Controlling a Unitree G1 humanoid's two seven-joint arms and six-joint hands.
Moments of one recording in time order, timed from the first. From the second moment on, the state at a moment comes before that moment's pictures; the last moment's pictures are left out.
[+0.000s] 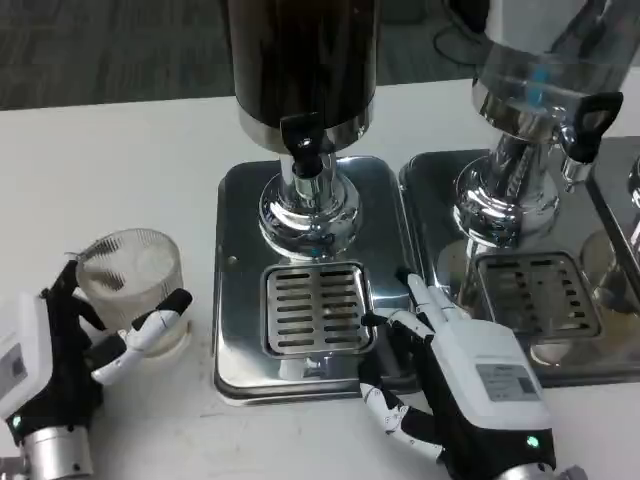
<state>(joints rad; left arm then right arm) -0.21 0.35 -0.14 1.04 0.56 -0.62 0.94 0.21 -0.25 0.48 -0.06 -0.95 0.06 -0.33</state>
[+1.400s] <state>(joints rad) -0.29 0.31 -0.28 1.02 0.64 -0.63 1.03 0.21 -0.24 0.47 -0.08 -0.96 0.08 -0.33</state>
